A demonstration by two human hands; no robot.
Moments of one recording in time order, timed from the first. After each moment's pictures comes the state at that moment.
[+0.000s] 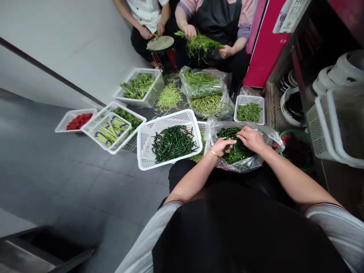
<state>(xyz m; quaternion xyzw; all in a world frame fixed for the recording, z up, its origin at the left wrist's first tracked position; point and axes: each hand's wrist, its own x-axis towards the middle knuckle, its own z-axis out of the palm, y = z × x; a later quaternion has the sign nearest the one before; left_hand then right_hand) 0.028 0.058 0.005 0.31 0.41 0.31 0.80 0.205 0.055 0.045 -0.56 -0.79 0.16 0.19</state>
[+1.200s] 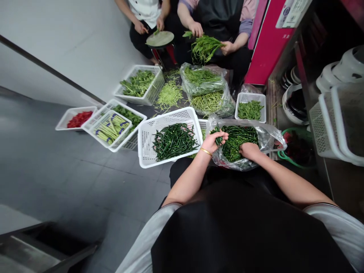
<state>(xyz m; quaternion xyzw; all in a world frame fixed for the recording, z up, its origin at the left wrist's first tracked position) -0.012 0.061 0.030 0.20 0.40 0.41 0.79 0.192 0.031 0.017 -0.61 -0.75 0.17 -0.19</state>
